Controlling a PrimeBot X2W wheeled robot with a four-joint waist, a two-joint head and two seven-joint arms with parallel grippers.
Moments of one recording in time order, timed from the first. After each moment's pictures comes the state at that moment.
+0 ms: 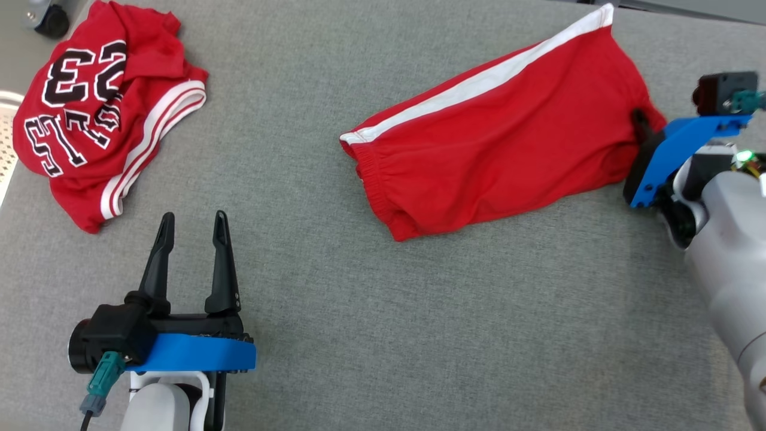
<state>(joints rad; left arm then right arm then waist) -0.15 0.05 -0.03 0.13 -0.21 -0.11 -0.26 -1.08 -0.28 0.35 1.28 0.48 0.13 -0.05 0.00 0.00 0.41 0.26</state>
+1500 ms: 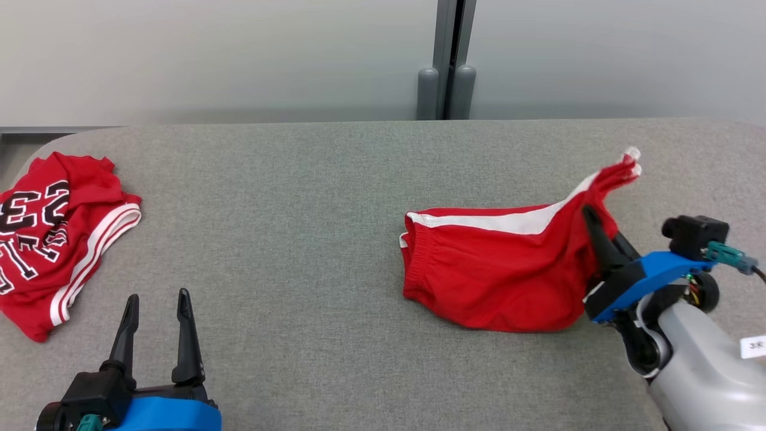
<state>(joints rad) 0.02 0.05 0.10 0.16 -0.13 -0.12 -0.26 -0.57 -0.32 0.45 0.78 0.82 0.13 -0.26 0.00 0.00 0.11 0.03</state>
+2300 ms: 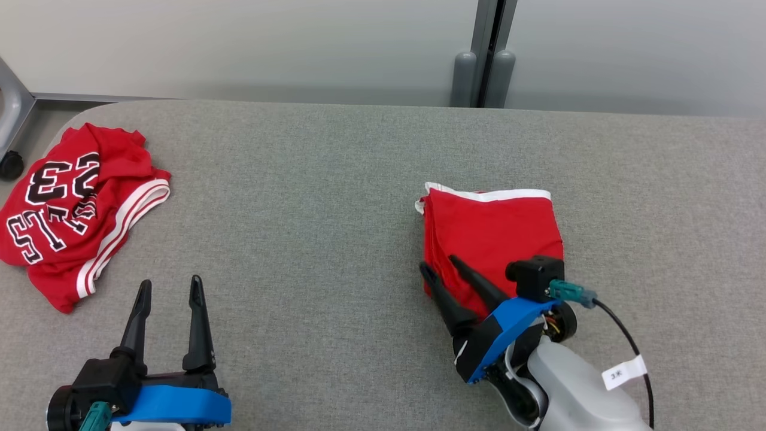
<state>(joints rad) -0.02 0.05 0.06 0.17 -0.14 -0.13 -0.26 -0.54 -0.07 0.64 0.74 0.72 0.13 -0.23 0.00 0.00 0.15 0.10</state>
